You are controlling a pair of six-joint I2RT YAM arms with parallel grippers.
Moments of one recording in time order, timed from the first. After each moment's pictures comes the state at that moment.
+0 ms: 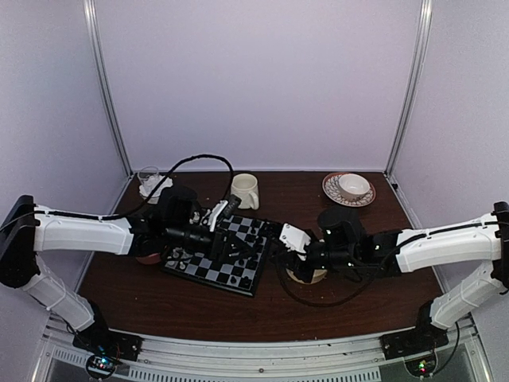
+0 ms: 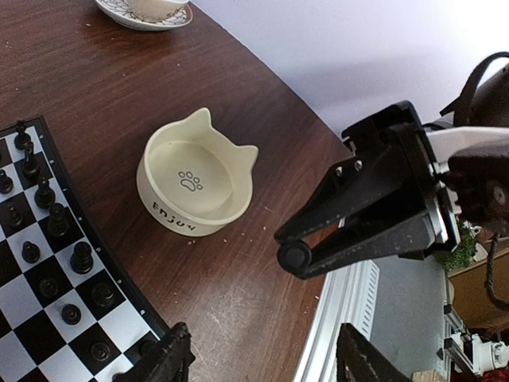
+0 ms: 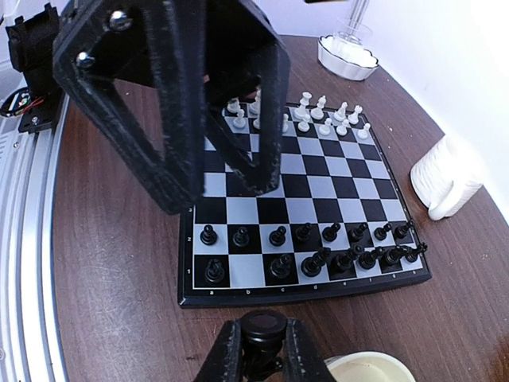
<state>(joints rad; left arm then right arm) -0.85 1.46 0.82 0.15 0.57 -0.43 1.04 1.38 0.76 0.12 -0.07 -0.22</state>
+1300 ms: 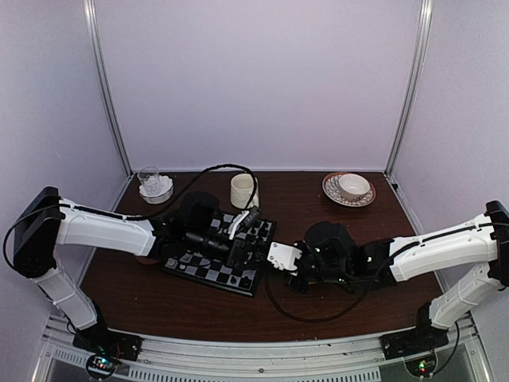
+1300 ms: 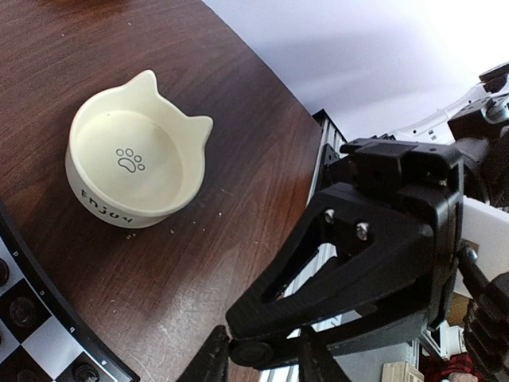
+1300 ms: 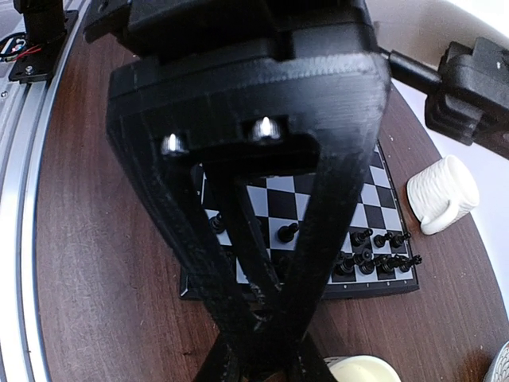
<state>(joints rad) -0.93 1.62 0.90 0.21 0.66 -0.52 1.17 1.42 0.78 0.11 0.12 -0.33</state>
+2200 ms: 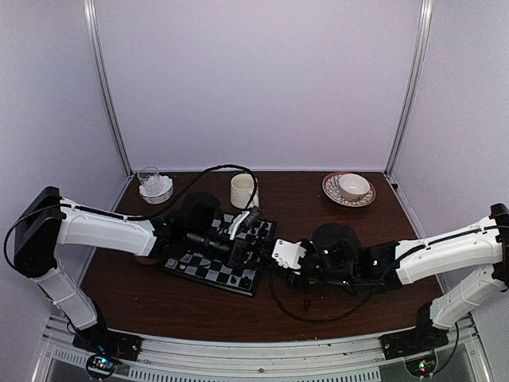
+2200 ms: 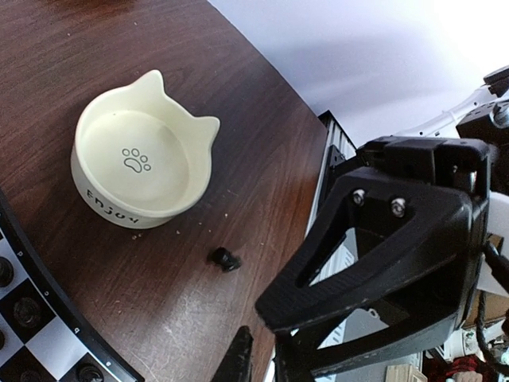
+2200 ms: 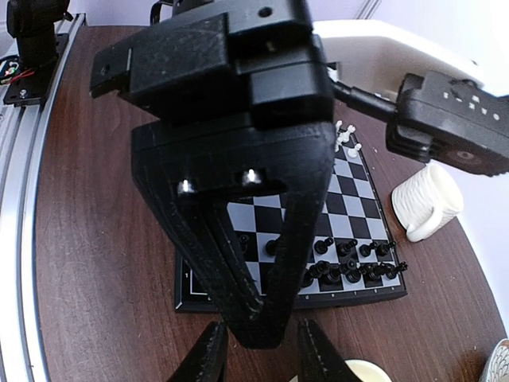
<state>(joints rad) -0.93 1.63 0.90 0.21 0.64 -0.52 1.18 1.40 0.75 0.18 0.15 -0.32</state>
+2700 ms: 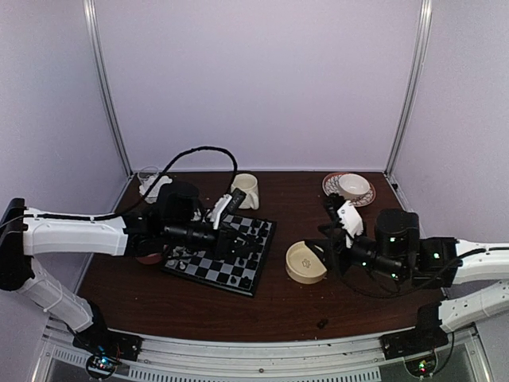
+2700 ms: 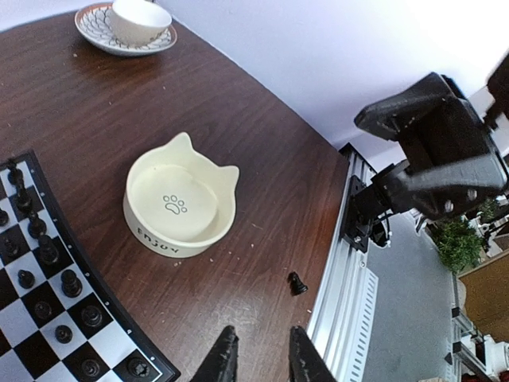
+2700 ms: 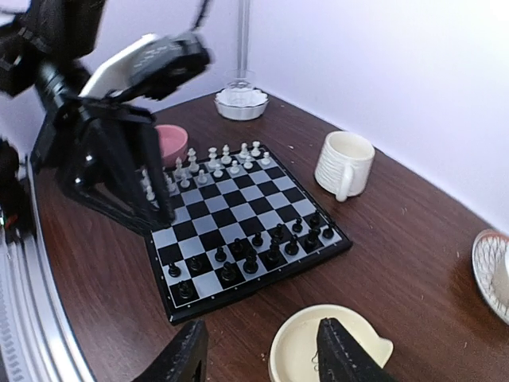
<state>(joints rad) -0.93 1.45 0.88 0.12 0.48 -0.42 1.16 0.99 0.66 0.01 0.33 0.04</state>
